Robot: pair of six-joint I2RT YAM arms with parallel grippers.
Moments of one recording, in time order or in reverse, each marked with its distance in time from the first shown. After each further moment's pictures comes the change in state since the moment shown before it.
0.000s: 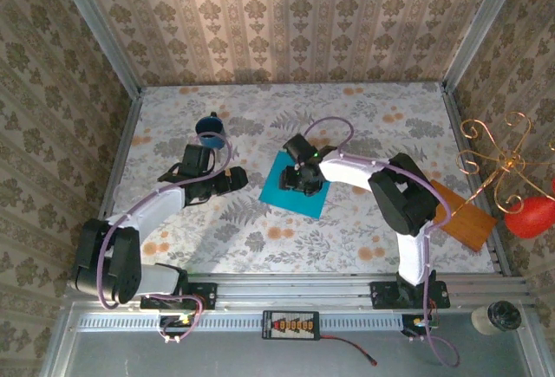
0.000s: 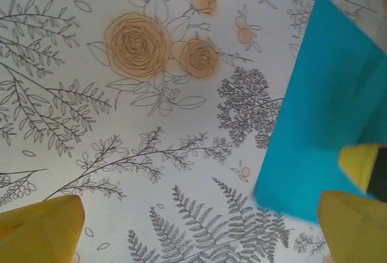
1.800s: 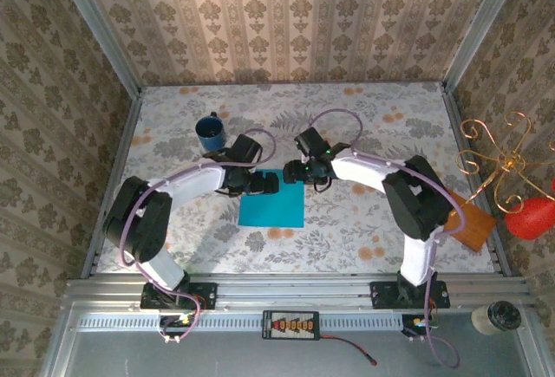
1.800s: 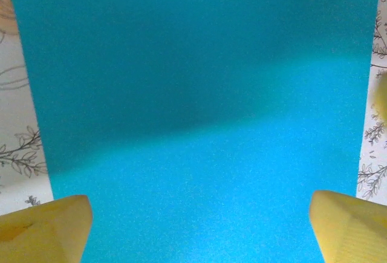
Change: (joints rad) left arm -0.297 0.321 0.323 -0.226 -0.094 -0.024; right arm -0.093 -0.119 -0.060 0.050 0.053 -0.203
